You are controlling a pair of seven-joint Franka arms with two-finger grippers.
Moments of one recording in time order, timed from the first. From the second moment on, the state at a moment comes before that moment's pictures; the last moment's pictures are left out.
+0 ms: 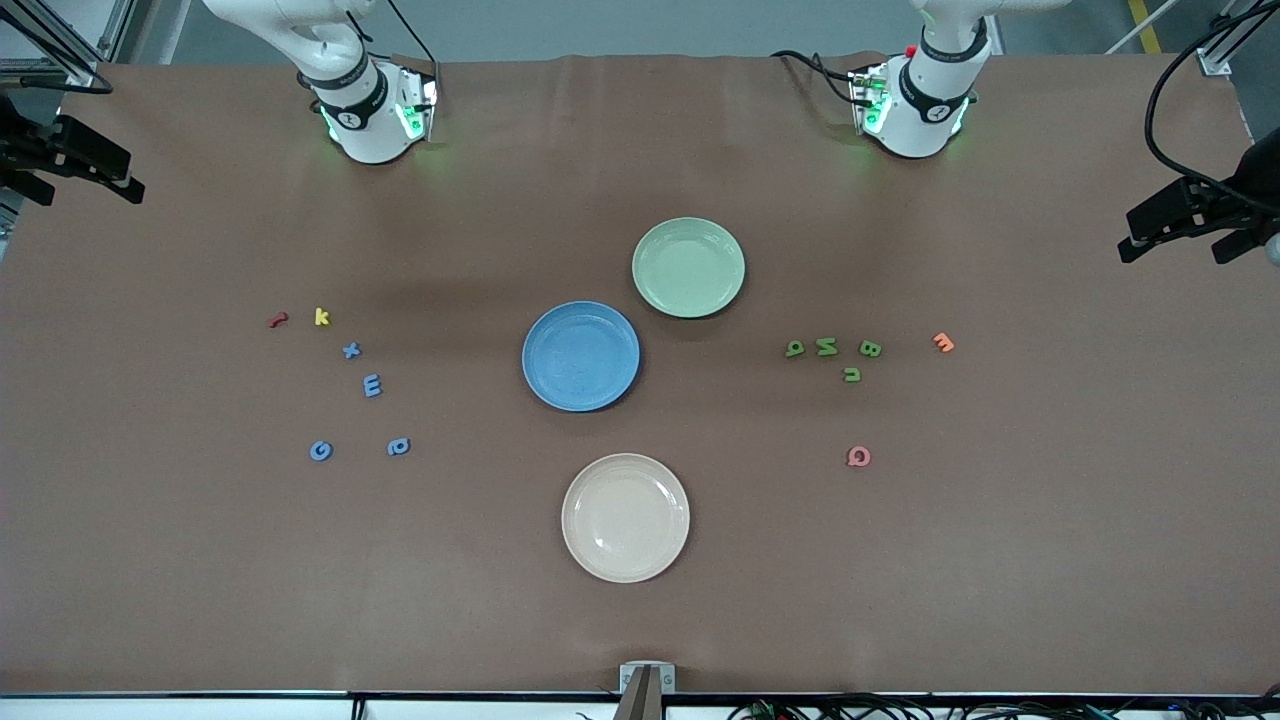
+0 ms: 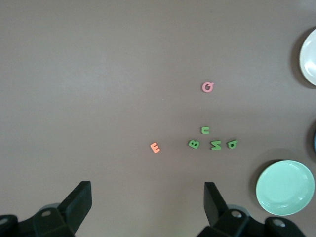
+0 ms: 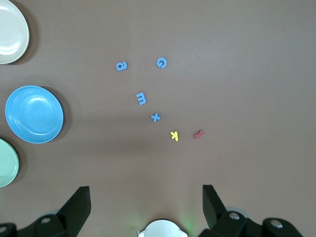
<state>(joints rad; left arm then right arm) 0.01 -0.01 -0.02 -1.51 -0.02 1.53 0.00 0.01 -0.11 -0.05 -1.57 0.03 1.39 -0.02</state>
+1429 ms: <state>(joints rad) 0.00 0.07 -0.12 -1.94 -0.08 1.86 -0.08 0.01 -0.06 -0.06 -1.56 0.02 1.46 -0.01</state>
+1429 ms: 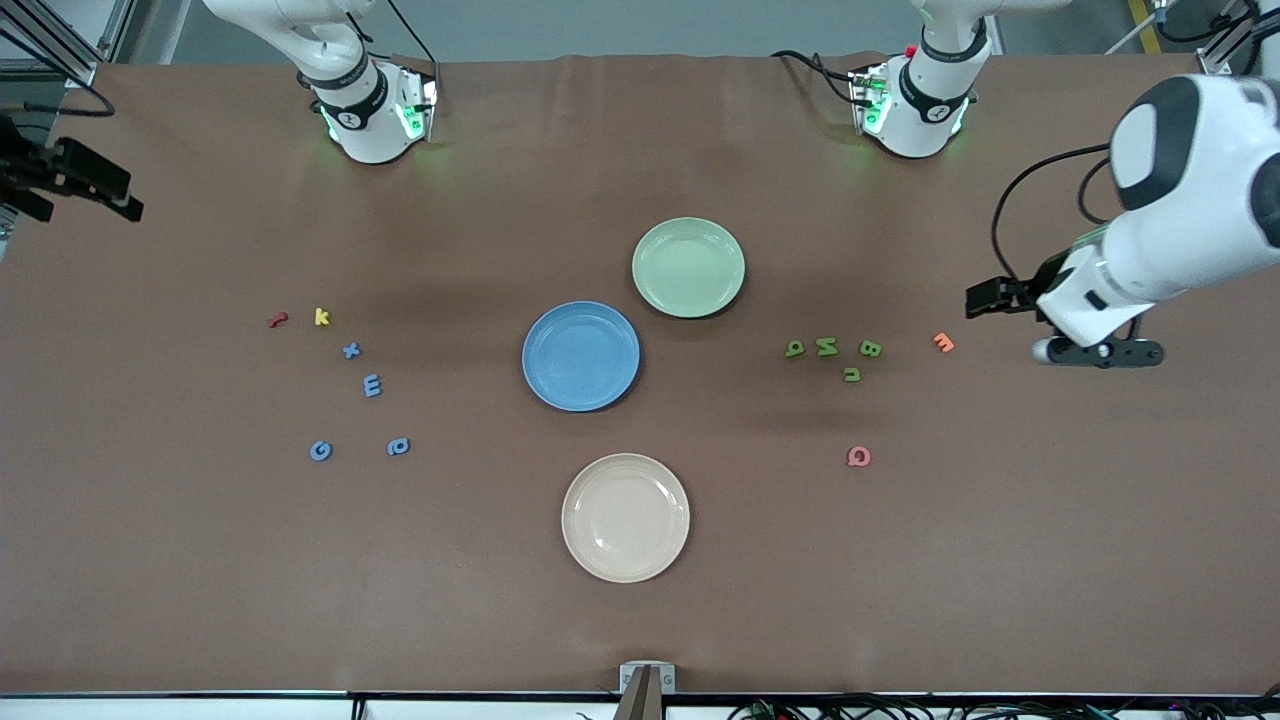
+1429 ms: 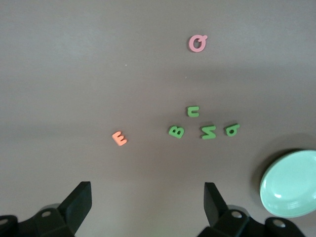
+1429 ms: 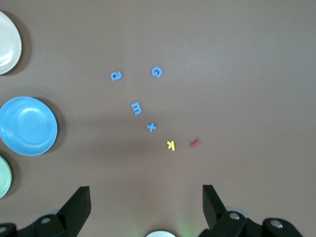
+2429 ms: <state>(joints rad) -0.05 0.24 -0.23 -2.26 0.04 2.38 -0.24 0.08 0.18 -0.05 -1.97 0.02 2.03 0.10</state>
